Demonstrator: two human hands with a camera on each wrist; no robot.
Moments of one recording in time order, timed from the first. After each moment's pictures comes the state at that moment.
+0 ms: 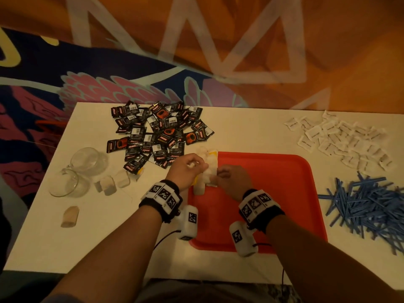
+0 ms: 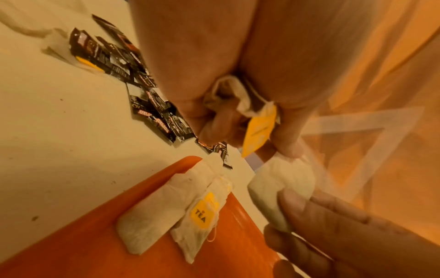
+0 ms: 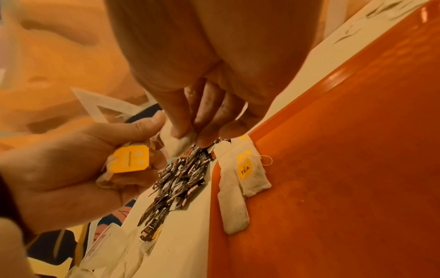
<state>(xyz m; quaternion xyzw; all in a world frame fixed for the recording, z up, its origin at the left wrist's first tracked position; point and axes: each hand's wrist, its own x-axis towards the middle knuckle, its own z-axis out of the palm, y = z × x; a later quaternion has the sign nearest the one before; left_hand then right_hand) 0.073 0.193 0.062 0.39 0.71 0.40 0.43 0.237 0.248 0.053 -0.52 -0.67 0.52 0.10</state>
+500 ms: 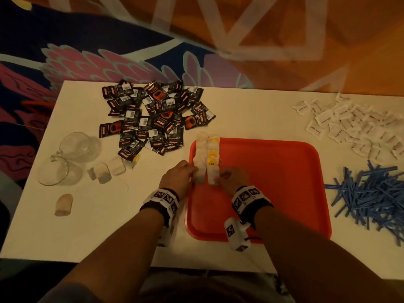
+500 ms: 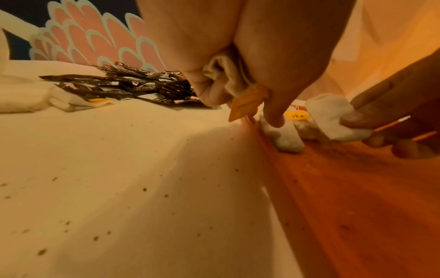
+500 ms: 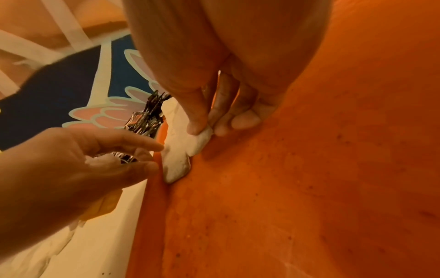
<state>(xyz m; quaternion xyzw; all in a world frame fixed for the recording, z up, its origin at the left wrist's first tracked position) 0.065 0.164 -0.005 0.56 0.77 0.03 0.31 0.237 0.242 -0.007 -0.63 -0.62 0.47 -0.04</state>
